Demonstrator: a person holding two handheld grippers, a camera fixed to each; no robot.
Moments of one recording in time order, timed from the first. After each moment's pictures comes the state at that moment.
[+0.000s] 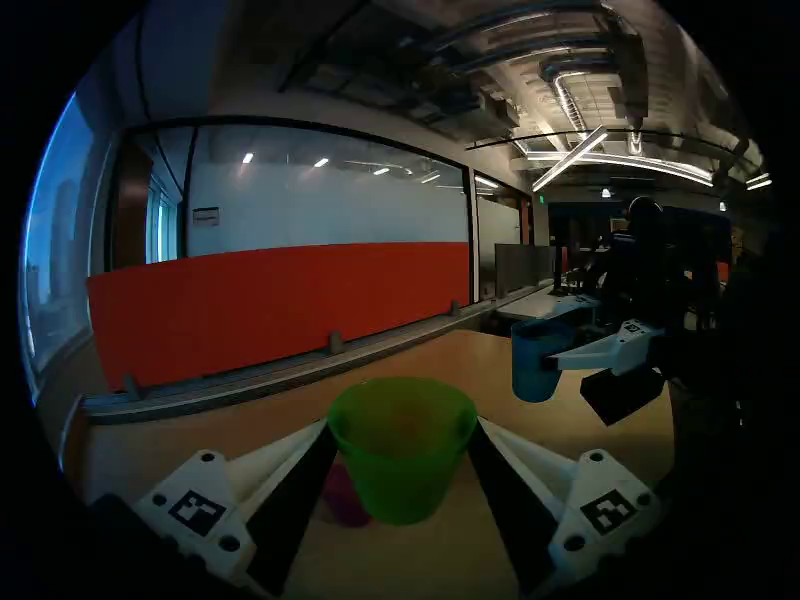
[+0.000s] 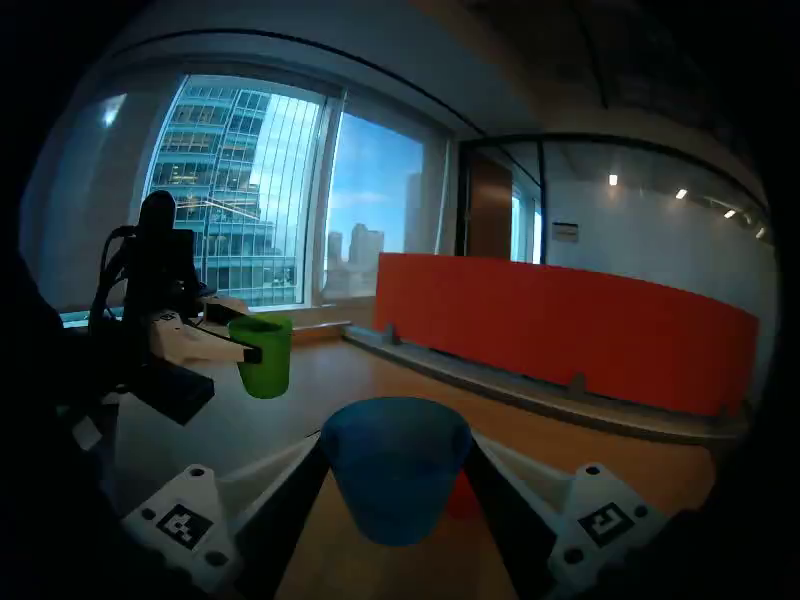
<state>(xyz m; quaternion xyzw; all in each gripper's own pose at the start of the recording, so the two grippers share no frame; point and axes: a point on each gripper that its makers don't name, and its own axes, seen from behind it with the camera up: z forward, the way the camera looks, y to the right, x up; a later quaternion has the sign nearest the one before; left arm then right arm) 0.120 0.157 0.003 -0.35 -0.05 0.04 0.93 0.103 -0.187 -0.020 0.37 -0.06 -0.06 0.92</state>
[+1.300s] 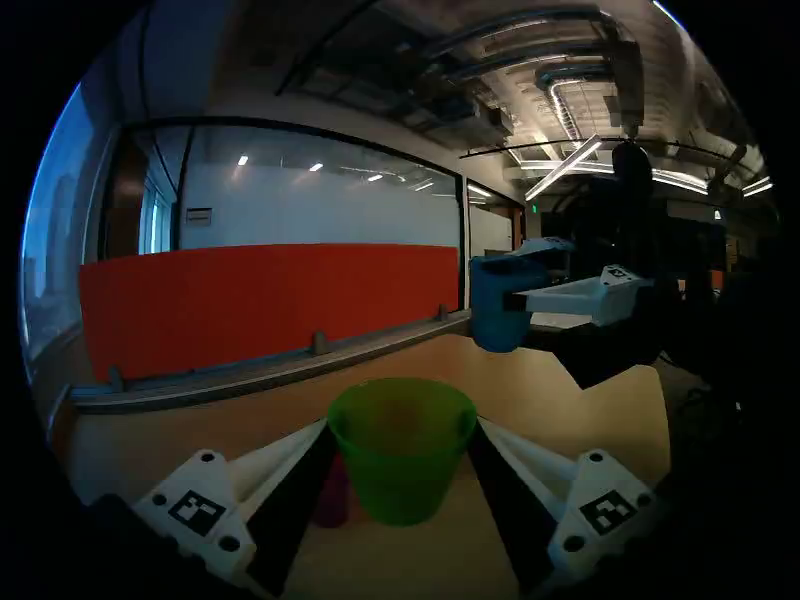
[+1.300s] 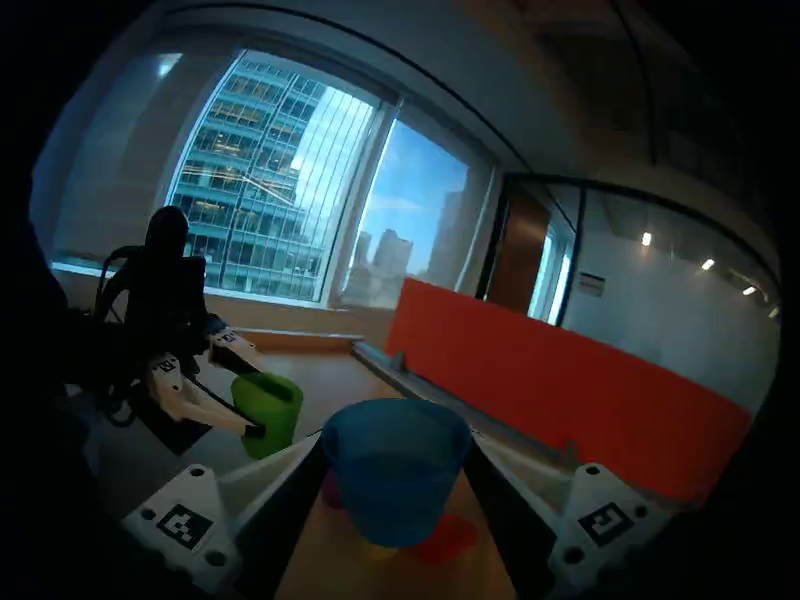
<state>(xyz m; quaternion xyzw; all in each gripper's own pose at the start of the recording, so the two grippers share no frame) 0.100 0.182 -0.006 -0.36 -0.04 0.02 0.93 0.165 -0.212 -0.008 0.40 0.00 -0.16 0.90</state>
